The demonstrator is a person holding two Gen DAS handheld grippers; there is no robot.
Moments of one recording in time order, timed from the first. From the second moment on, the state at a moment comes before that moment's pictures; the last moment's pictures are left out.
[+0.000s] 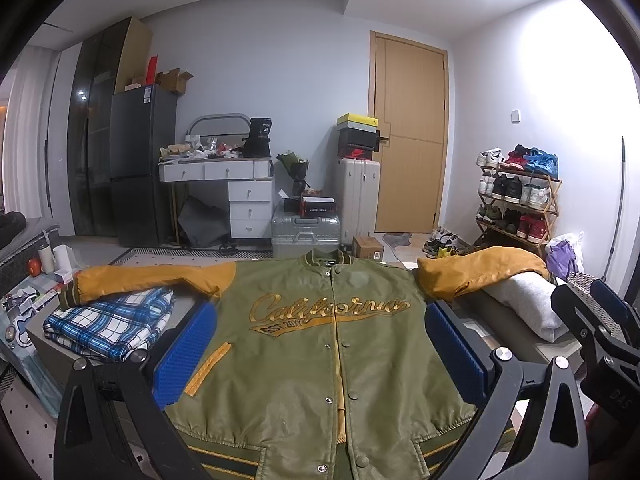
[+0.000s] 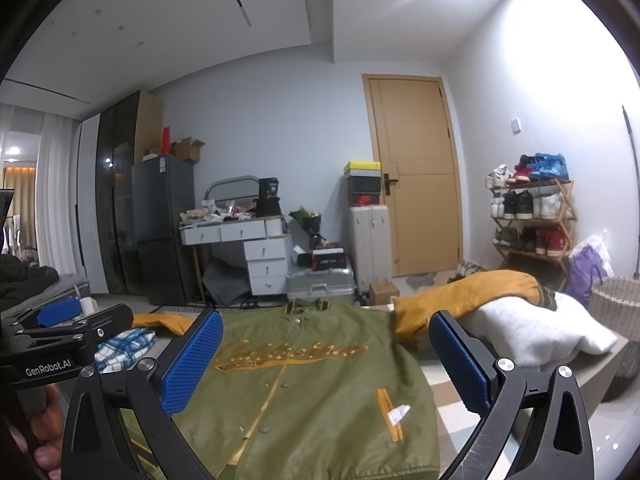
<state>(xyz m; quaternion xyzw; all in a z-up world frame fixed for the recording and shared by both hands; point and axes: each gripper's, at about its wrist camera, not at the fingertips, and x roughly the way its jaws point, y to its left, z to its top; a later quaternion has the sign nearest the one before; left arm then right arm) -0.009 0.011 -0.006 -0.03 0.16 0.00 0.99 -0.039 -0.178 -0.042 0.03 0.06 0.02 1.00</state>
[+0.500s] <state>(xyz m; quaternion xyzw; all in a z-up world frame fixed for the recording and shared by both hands) -0.008 0.015 -0.005 -0.03 0.16 0.00 0.99 -0.039 -0.177 -0.042 0.03 0.06 0.02 1.00</state>
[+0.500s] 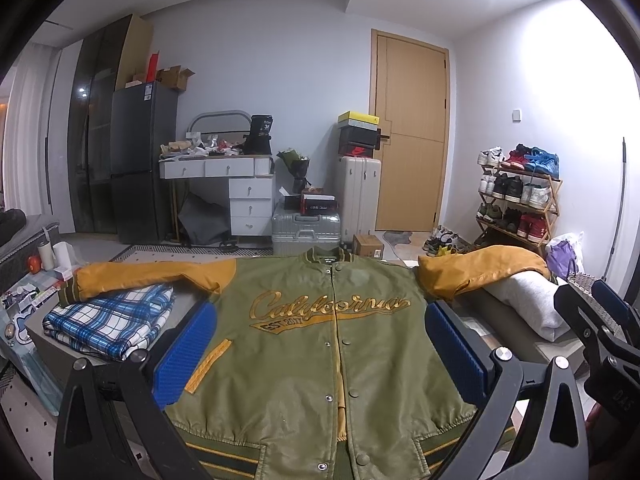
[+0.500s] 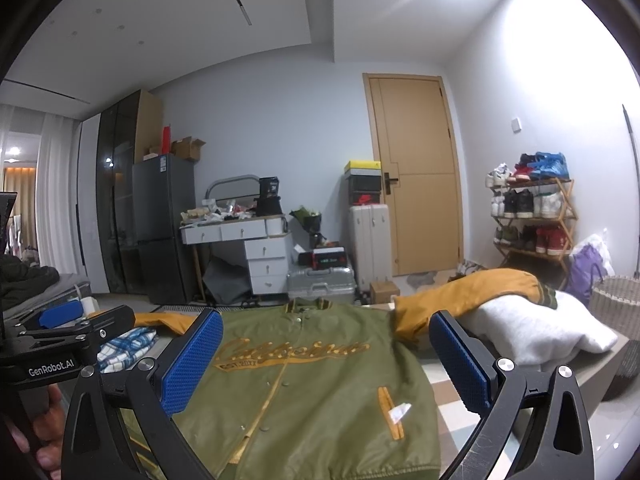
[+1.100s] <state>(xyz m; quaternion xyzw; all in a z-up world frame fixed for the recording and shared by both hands) 0.031 0.007 -0.025 -0.02 0.20 -0.01 0.98 -0.008 -0.192 -0.057 0.03 0.09 0.02 1.00</state>
